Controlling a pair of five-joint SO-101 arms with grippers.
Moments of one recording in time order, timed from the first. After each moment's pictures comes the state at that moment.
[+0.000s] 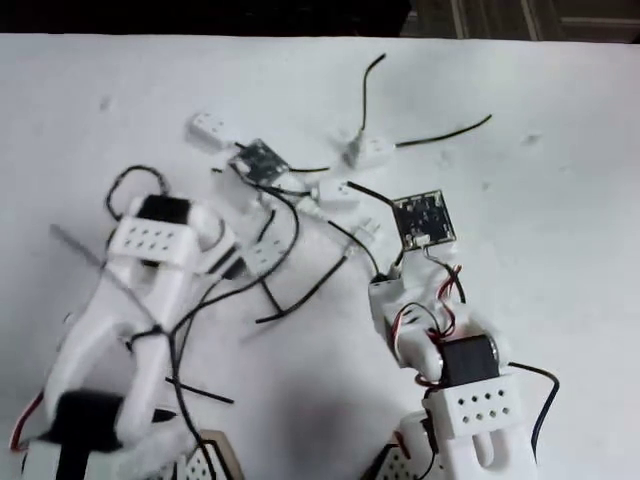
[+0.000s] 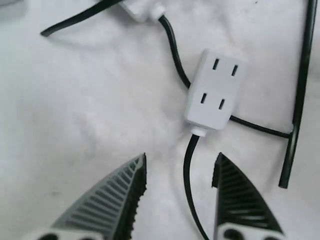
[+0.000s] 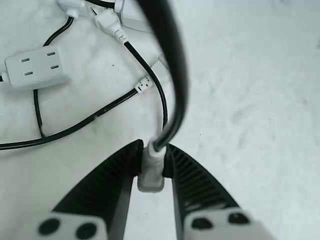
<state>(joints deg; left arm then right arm) 2.5 -15.6 33.9 64.8 -33.7 -16.4 -67.4 64.4 61.5 3.3</state>
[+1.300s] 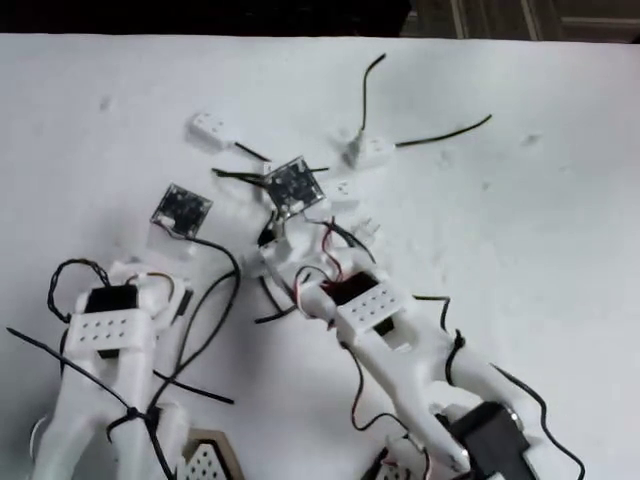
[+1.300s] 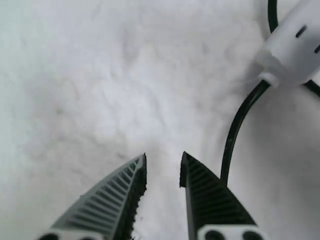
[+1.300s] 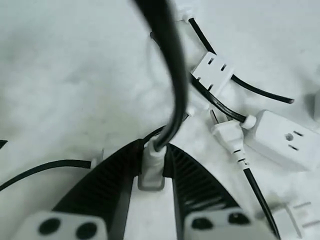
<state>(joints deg) -12.2 -40.1 68.0 47.3 -29.5 -35.9 -15.3 54.1 9.1 1.8</state>
